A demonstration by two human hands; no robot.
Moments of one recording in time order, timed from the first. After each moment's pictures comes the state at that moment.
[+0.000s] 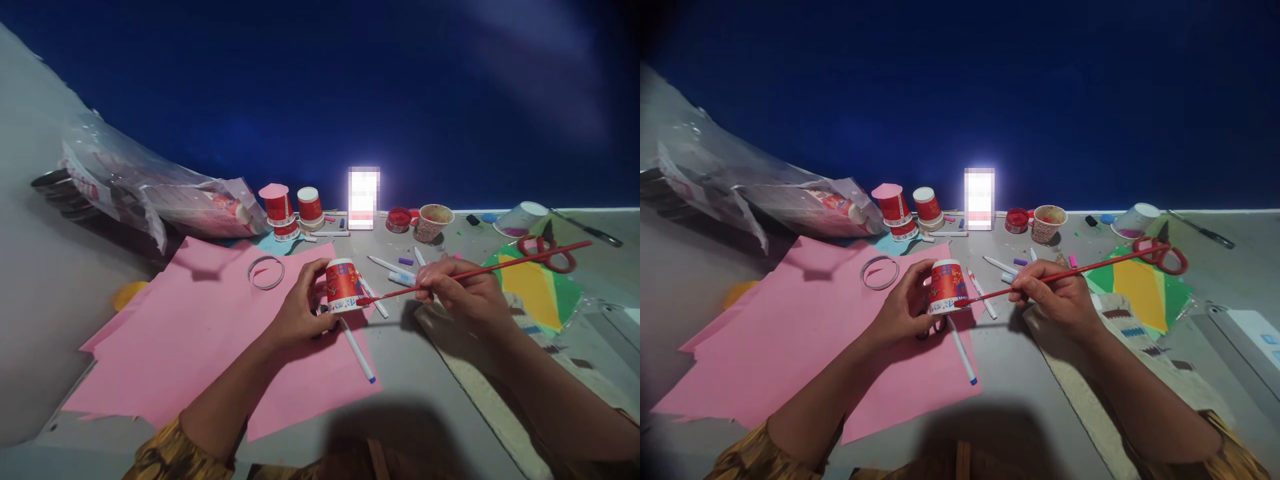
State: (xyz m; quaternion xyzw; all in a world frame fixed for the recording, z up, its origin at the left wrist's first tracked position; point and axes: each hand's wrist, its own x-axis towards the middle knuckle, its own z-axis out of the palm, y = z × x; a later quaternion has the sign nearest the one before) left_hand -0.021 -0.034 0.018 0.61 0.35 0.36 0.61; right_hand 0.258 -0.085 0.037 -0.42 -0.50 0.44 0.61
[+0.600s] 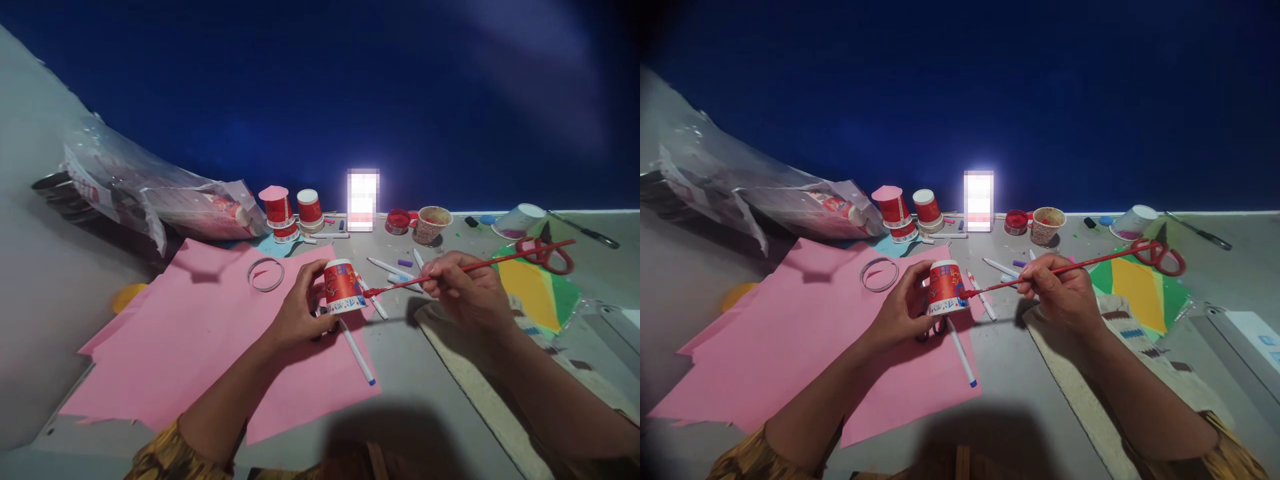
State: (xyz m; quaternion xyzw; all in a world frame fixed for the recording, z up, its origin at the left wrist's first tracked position) left_hand -0.021 -0.034 0.019 0.63 0.36 0.37 0.57; right_hand 0.261 -0.076 0.035 -0.43 -0.44 0.43 0.66
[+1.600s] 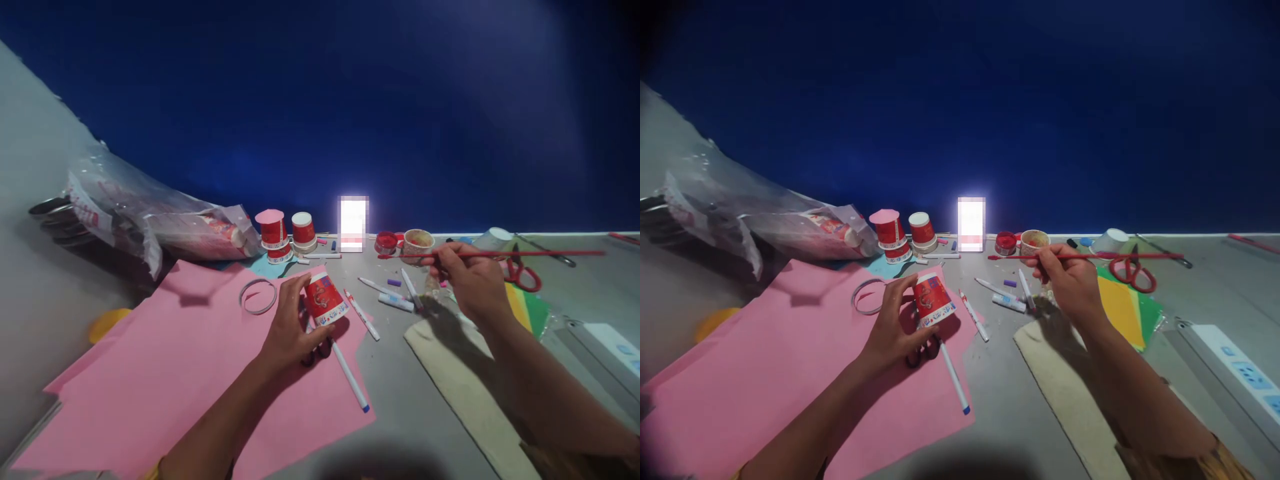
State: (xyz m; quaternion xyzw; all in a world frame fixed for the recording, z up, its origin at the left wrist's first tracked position) left_hand -0.033 -0.018 -0.003 0.76 0.41 0.41 0.30; right_hand 0.300 -0.045 0.054 -0.58 -0.45 0.25 0.63
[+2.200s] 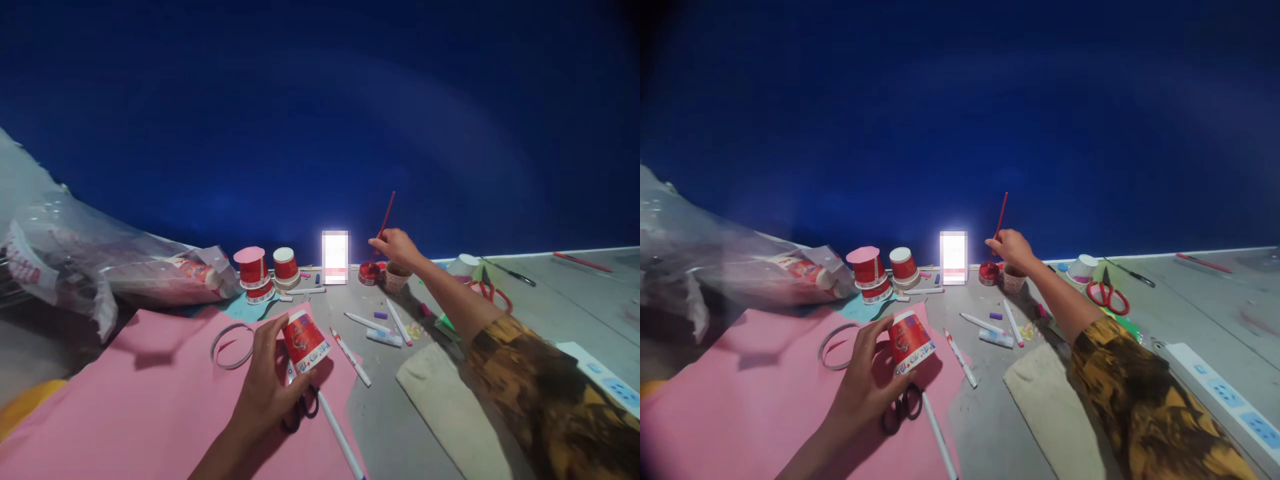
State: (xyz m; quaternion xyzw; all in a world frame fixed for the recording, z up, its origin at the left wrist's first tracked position) left_hand -0.038 -0.010 -0.007 0.74 0.43 0.43 0.30; right_hand 0.338 0.125 0.076 -0.74 -0.62 0.04 0.26
